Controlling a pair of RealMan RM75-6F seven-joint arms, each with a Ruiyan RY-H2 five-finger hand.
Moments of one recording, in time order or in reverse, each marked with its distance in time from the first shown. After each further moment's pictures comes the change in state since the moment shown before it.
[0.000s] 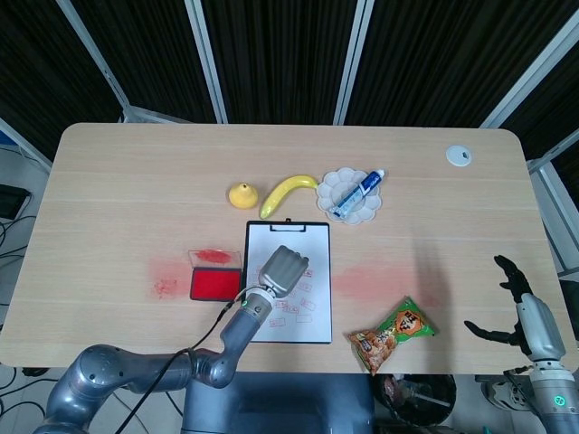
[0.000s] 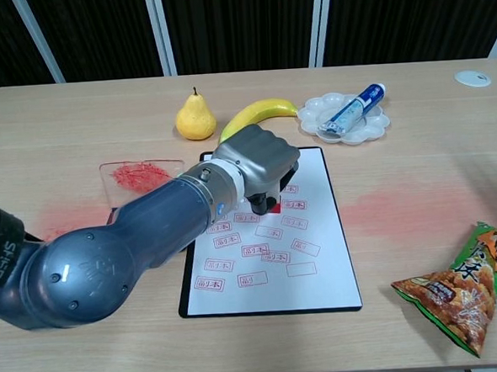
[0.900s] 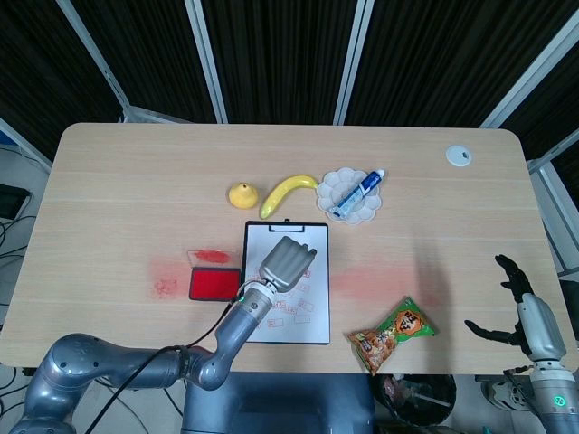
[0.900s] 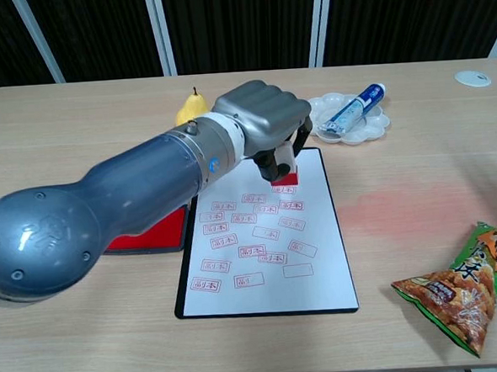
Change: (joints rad) left arm 0.002 0.146 -0.064 -0.261 0.083 0.102 -0.038; right arm -0.003 -0.004 0.002 -0.001 0.001 0.008 -0.011
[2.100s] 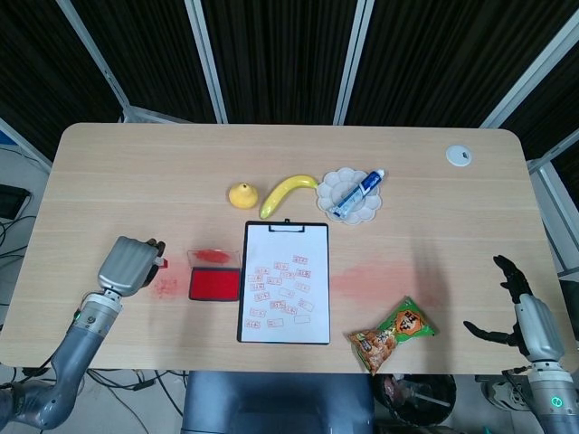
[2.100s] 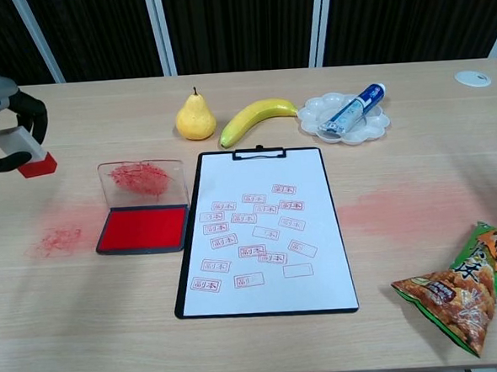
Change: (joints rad) left arm 0.457 0.624 0.316 -0.335 0.271 0.223 -0.331; right arm -0.002 -0.007 -0.001 -0.006 -0.001 0.010 -0.041
